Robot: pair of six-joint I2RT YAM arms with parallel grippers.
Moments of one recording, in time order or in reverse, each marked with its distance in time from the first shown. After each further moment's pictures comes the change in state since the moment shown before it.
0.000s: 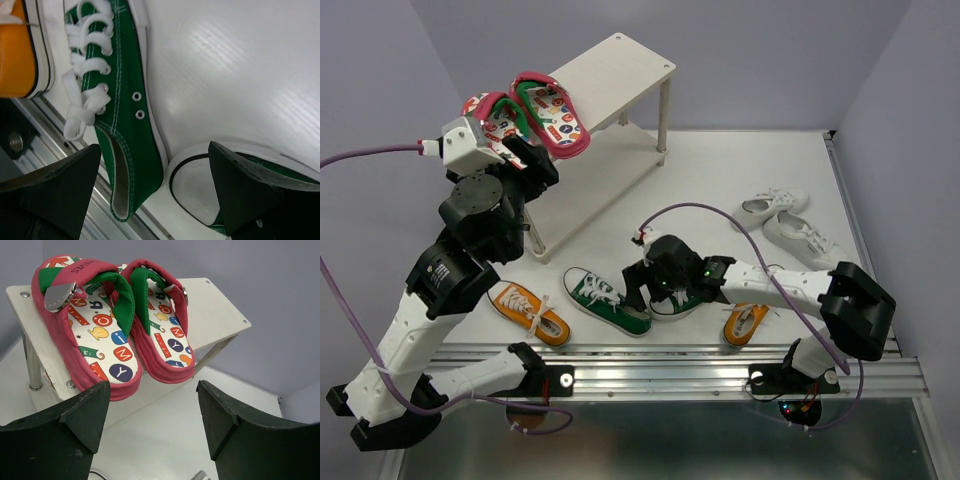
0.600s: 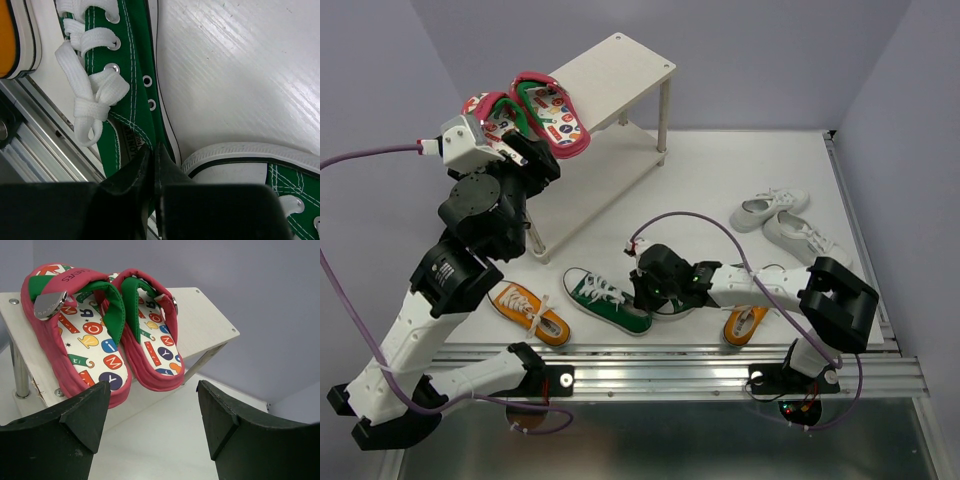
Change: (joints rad) left arm 0.000 0.000 -0.020 0.088 0.011 0.018; right arm 0.056 0.088 -0.018 0.017 -0.008 -0.004
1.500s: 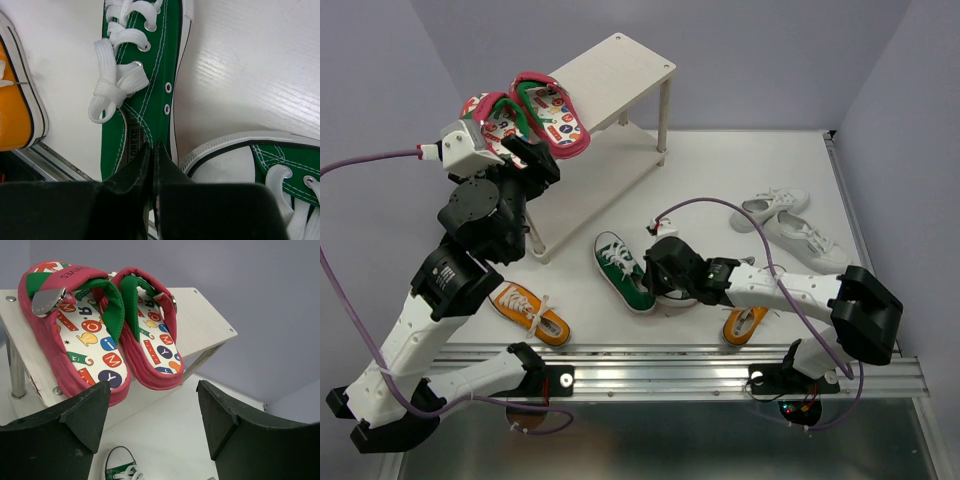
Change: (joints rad) left arm 0.000 -0.024 -0.047 0.041 0.006 -0.002; right arm -0.011 -0.138 0.014 -0.050 0.276 0.168
